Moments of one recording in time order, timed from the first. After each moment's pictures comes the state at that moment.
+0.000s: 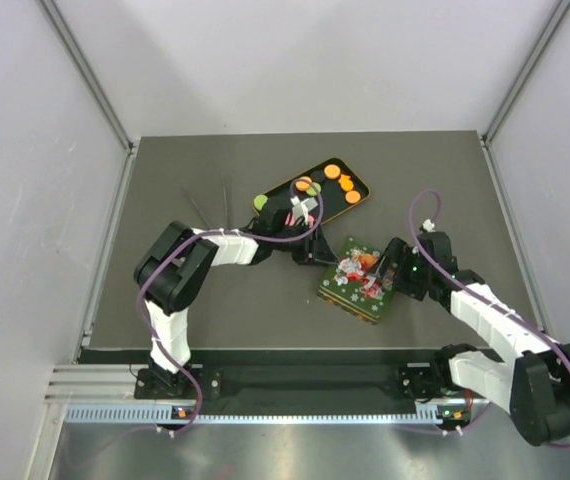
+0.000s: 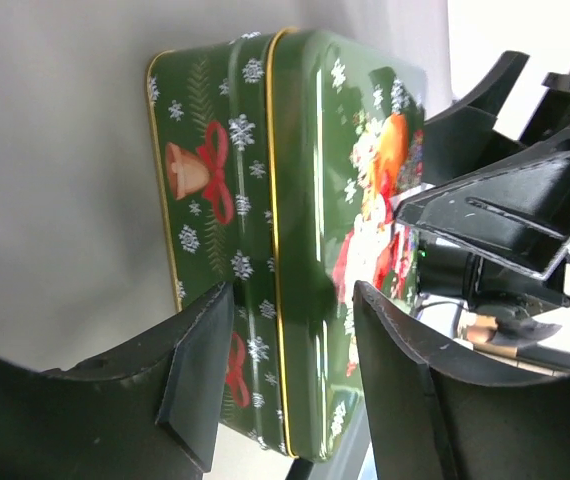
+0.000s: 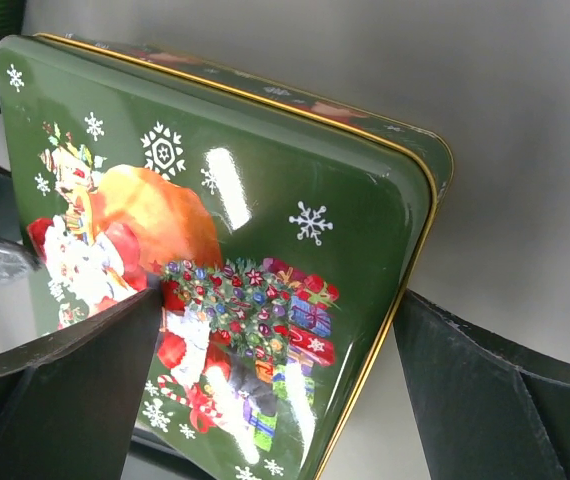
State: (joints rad) left arm -0.61 1.94 1.03 0.31 0.77 -0.76; right arm 0.26 1.03 0.47 -0.28 -0.17 0.73
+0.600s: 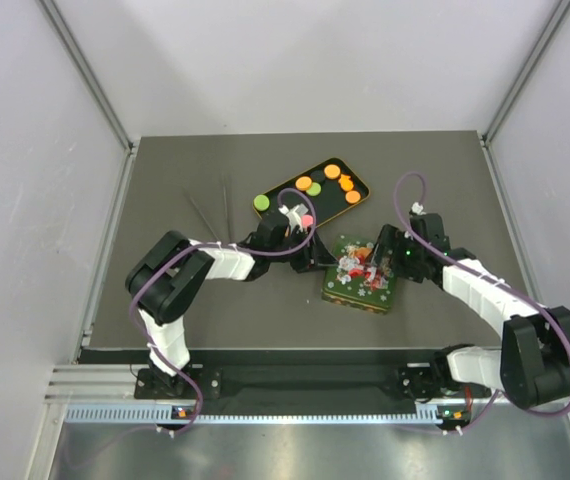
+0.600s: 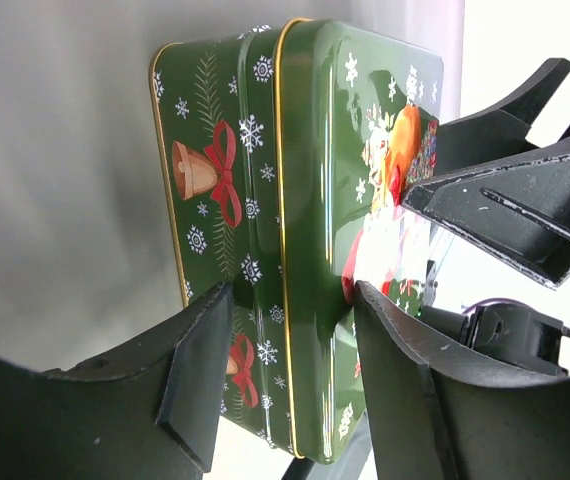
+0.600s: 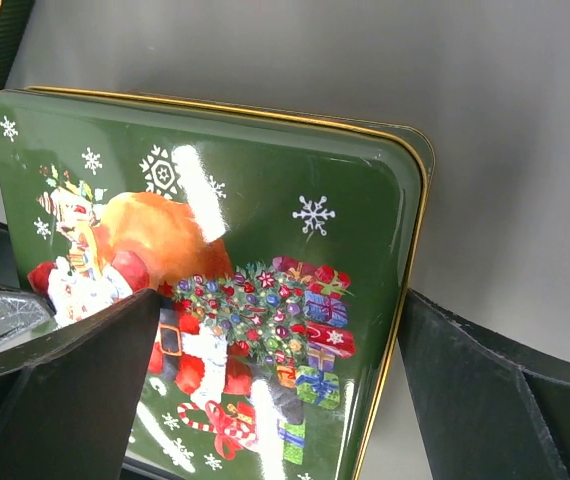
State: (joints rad) left arm -0.67 1.85 0.87 0.47 0.53 -0.94; right arm 0.26 1.23 0.62 -0.29 -0.15 0.59
